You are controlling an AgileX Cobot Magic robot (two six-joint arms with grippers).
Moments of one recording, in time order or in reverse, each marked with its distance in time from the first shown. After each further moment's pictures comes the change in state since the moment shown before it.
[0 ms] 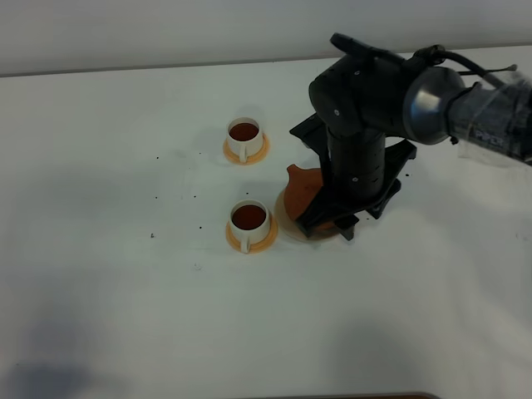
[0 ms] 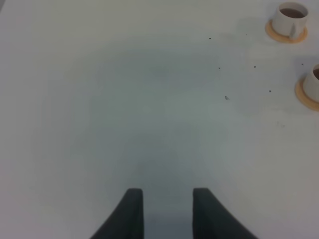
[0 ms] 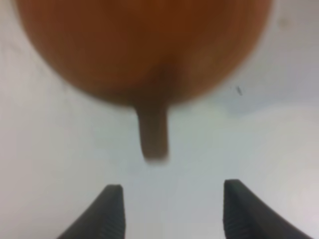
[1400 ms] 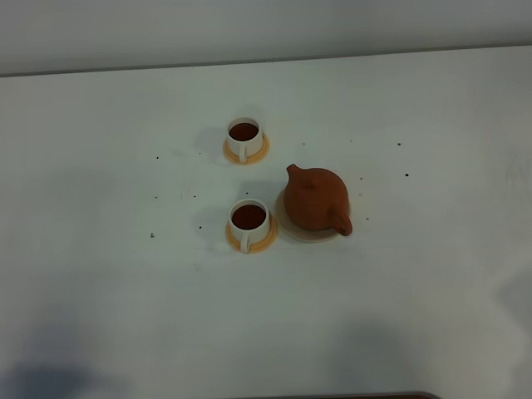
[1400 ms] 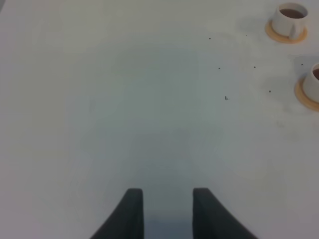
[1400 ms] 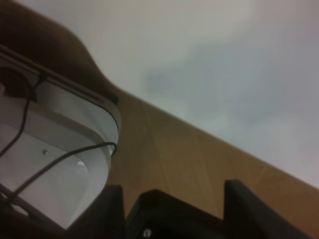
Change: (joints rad) left arm 0.000 0.000 0.000 0.000 0.000 -0.001; right arm 0.000 -1.248 0.992 0.043 0.055 0.052
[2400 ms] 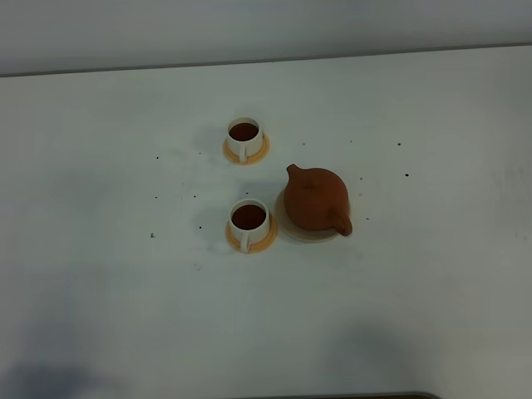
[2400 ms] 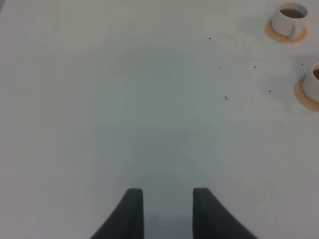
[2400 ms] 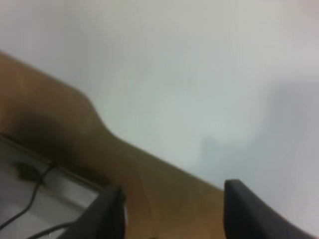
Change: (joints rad) left arm 0.000 0.000 0.000 0.000 0.000 0.001; right arm 0.000 -0.354 0.056 -0.040 -0.048 0.030
